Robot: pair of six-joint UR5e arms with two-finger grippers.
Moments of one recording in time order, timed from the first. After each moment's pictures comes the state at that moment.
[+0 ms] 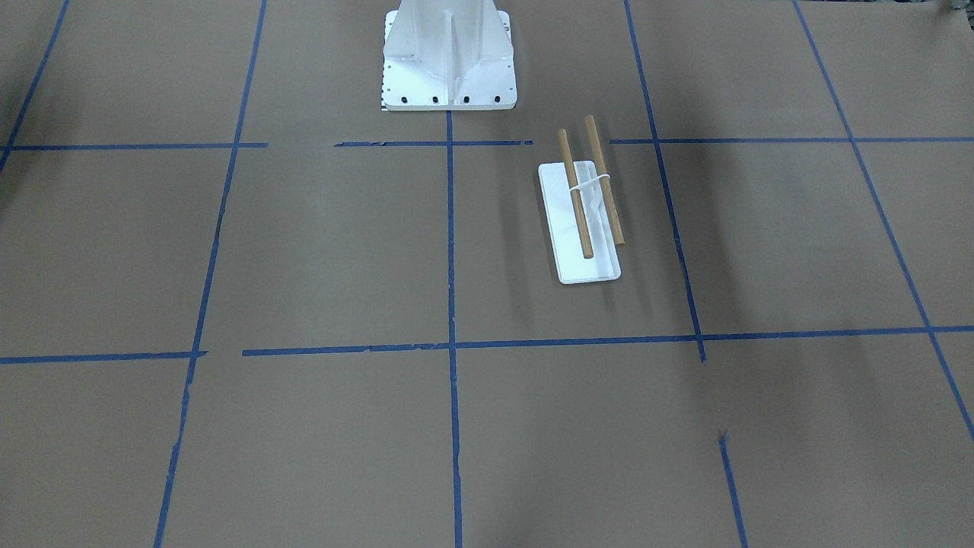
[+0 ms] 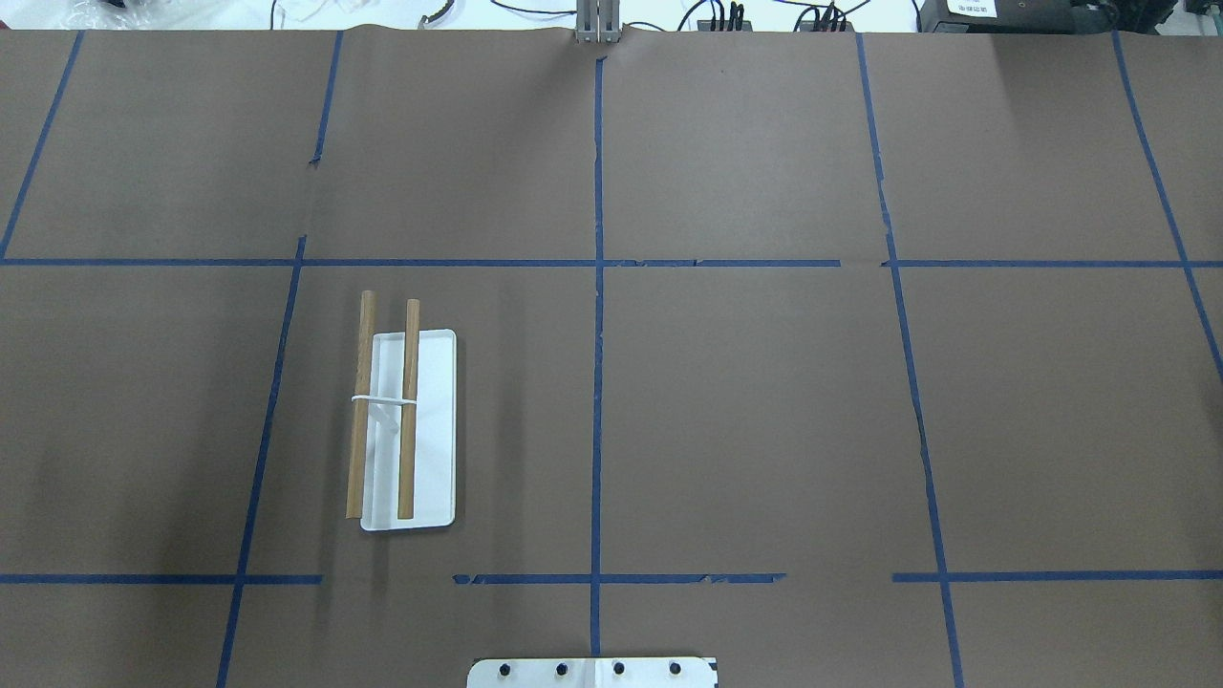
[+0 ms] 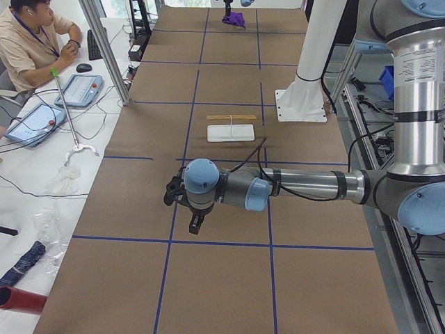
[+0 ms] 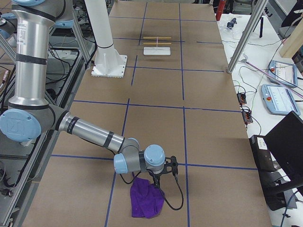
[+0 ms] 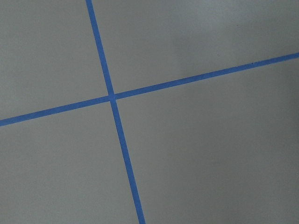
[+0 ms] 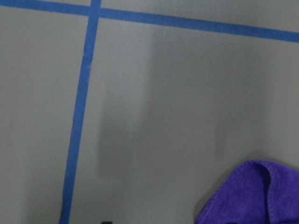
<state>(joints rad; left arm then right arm) -1.56 -1.45 -1.72 -1.74 -2.49 0.09 1.47 -1.72 1.30 -0.99 2.35 0.08</state>
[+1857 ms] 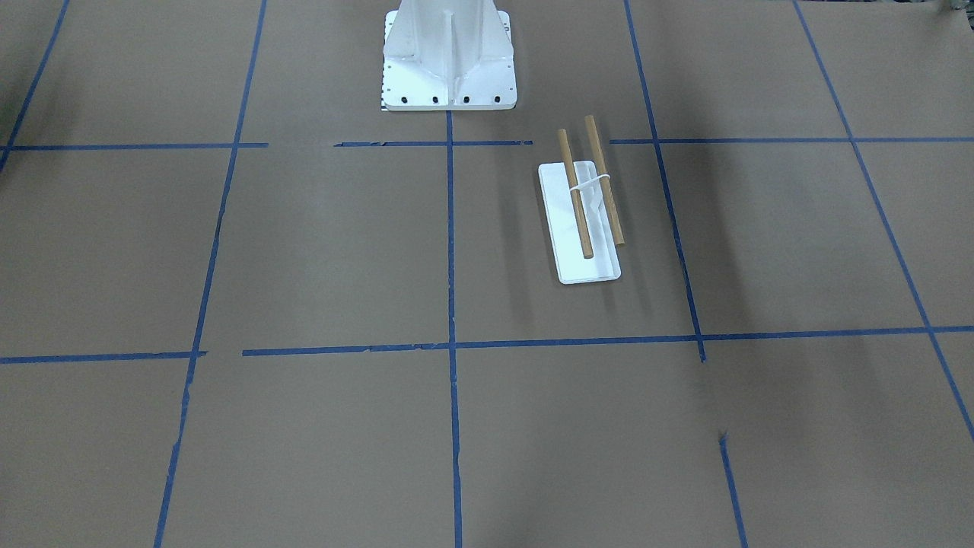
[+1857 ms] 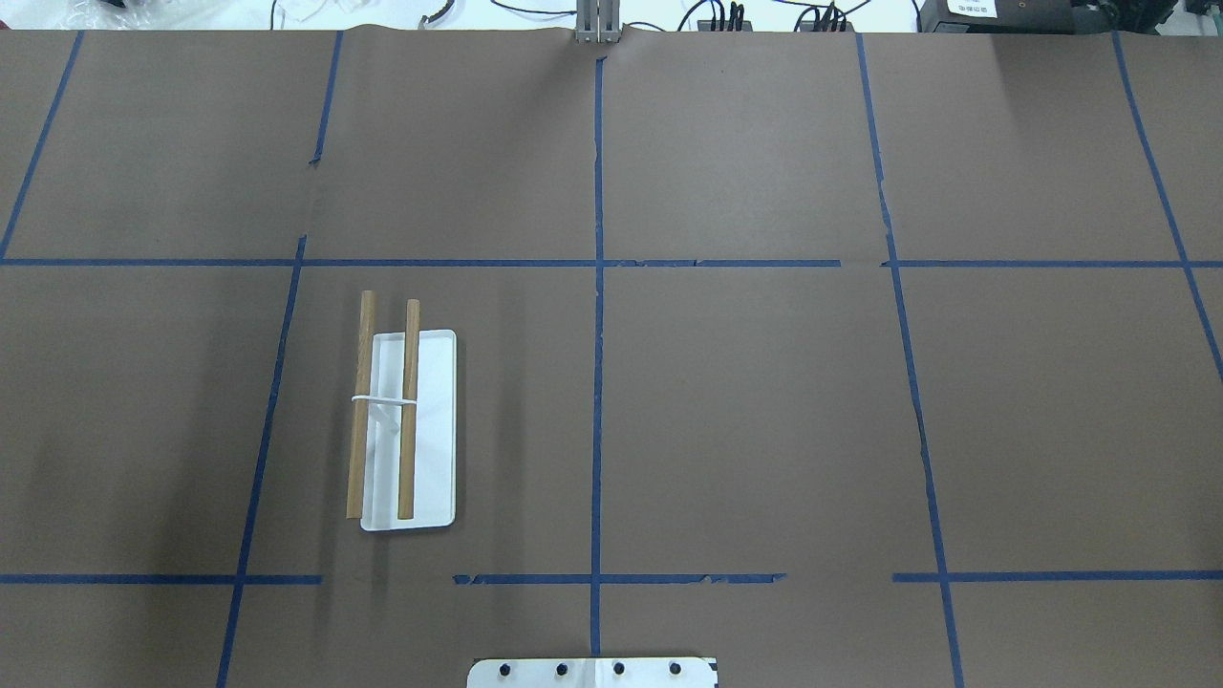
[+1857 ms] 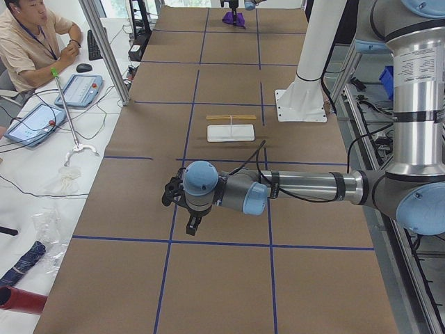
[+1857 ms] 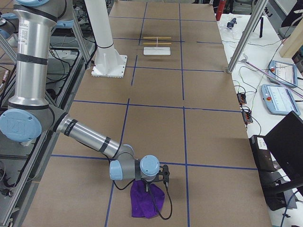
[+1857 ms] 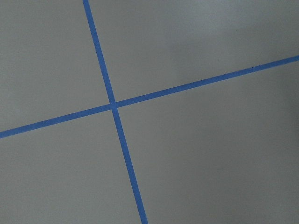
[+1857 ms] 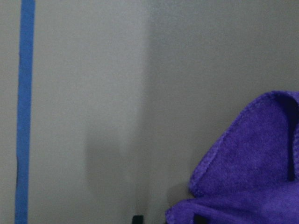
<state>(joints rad) -1.56 -1.46 -1.69 -1.80 -2.49 0.09 1.42 -1.71 1.19 -0.99 2.38 0.08</state>
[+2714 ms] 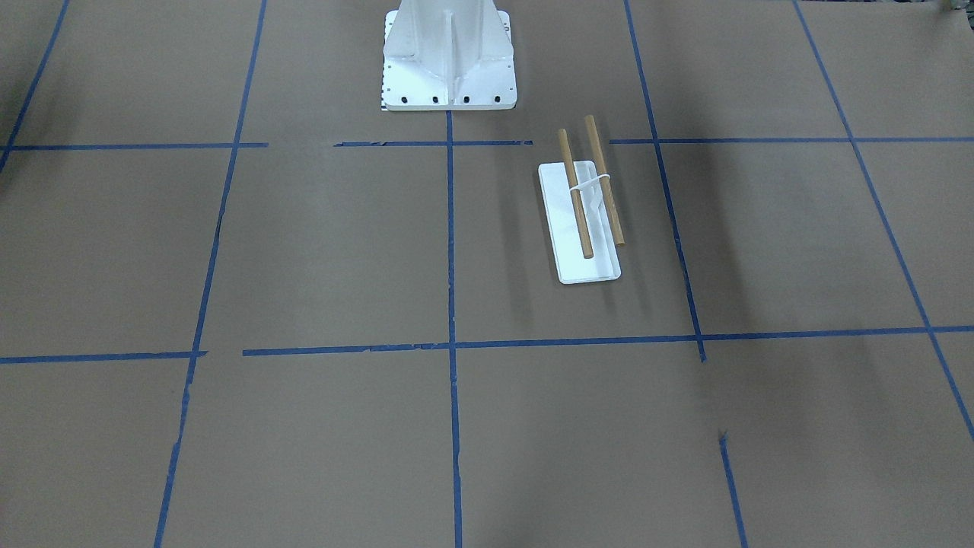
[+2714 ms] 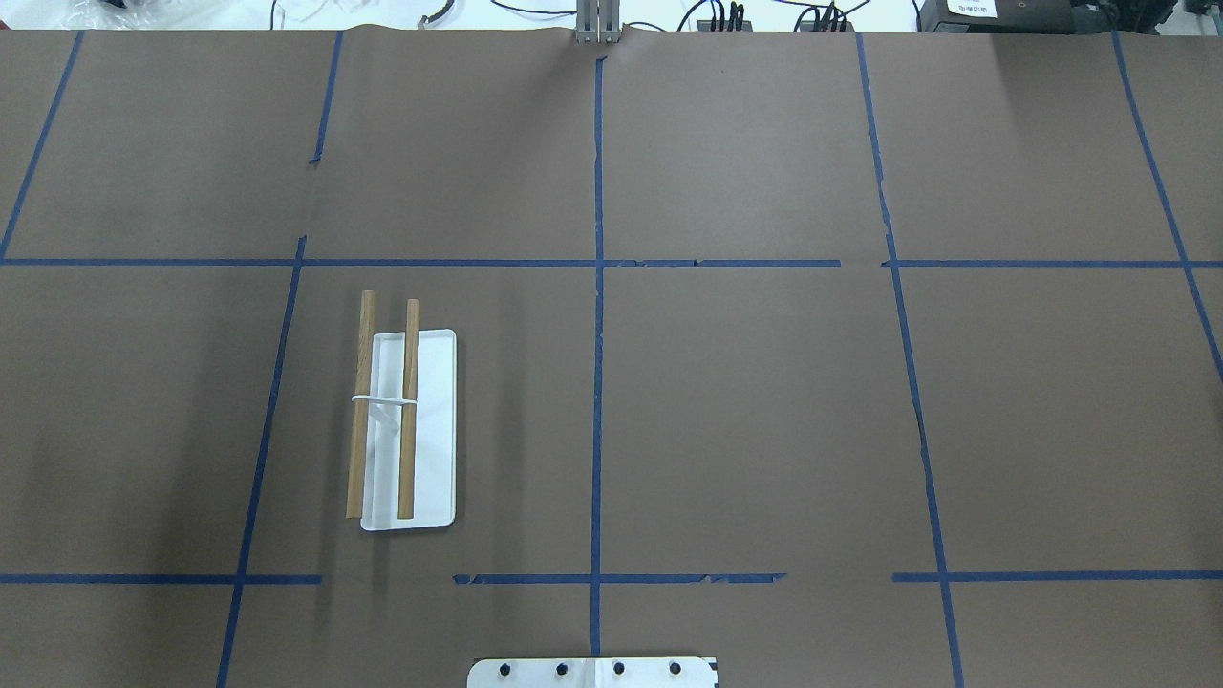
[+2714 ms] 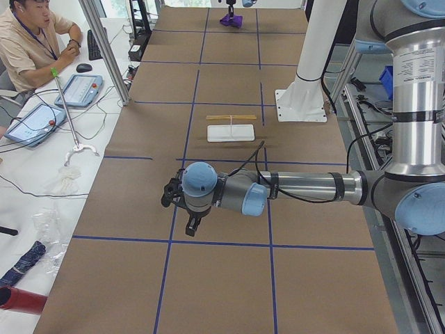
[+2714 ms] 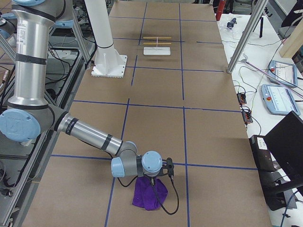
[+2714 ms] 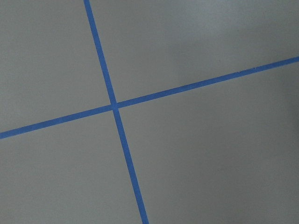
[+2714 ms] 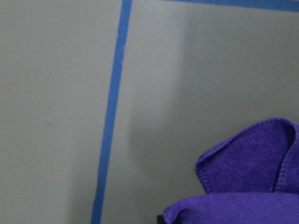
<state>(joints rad) -1.56 -1.46 -1.67 -1.81 -2.49 0.09 1.49 -1.73 1.32 -1.00 2.47 0.03</state>
